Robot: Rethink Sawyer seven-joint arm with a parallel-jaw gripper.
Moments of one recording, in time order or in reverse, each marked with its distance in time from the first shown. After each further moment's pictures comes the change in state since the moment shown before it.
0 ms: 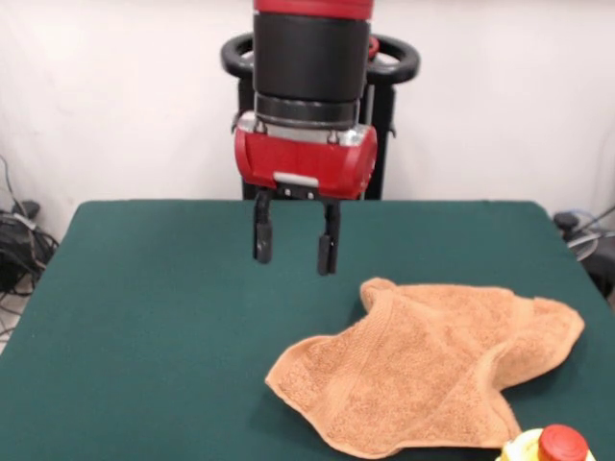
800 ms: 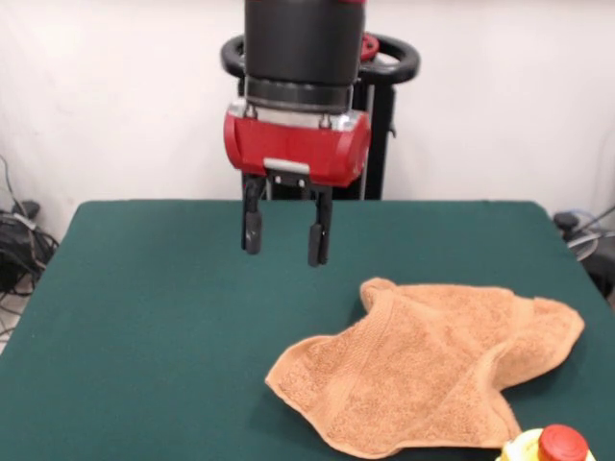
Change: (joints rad) arm -0.007 -0.031 0.000 -0.008 -0.005 0.005 0.000
